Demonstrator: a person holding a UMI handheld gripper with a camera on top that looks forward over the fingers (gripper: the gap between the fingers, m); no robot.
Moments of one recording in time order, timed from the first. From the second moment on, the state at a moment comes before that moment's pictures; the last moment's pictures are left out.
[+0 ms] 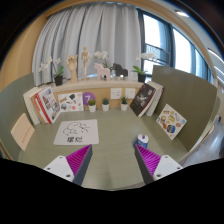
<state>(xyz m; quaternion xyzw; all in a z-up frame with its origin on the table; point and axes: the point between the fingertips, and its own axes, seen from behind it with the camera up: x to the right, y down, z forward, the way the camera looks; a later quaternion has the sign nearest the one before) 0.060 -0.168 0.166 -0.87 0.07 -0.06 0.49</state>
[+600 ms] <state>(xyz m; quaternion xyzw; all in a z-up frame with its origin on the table) 0.219 -0.064 0.006 -0.93 -0.01 0.00 0.37</state>
